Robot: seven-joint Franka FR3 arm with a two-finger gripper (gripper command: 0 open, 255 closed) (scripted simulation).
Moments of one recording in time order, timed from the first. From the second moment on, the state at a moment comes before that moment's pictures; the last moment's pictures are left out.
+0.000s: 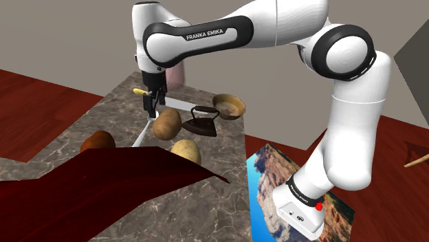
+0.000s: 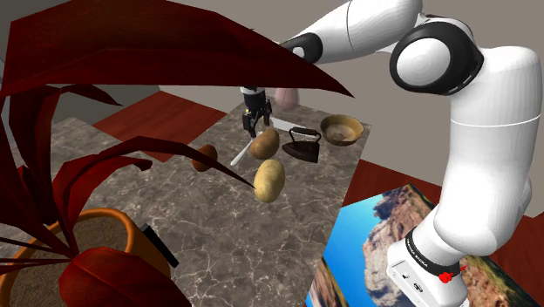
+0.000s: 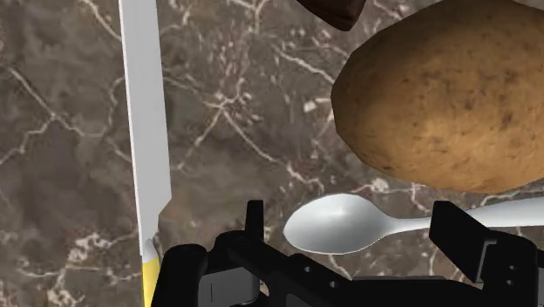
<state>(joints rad) 0.30 0.47 0.25 -1.58 -0.10 1.87 -0.09</state>
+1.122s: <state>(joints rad) 0.30 0.49 0.25 -1.63 -0.11 1.94 -0.09</state>
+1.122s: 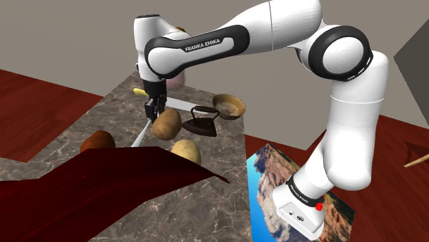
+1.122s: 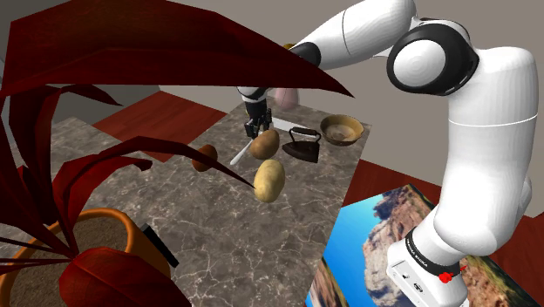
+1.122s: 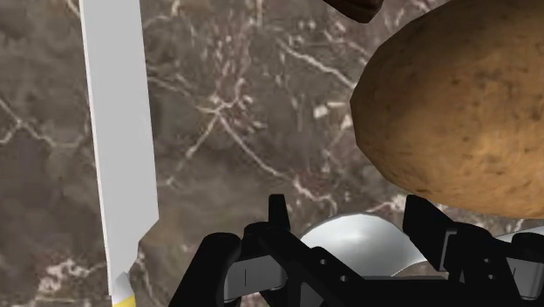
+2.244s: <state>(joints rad) 0.29 0.44 0.26 -1.55 -0.10 1.82 -0.10</state>
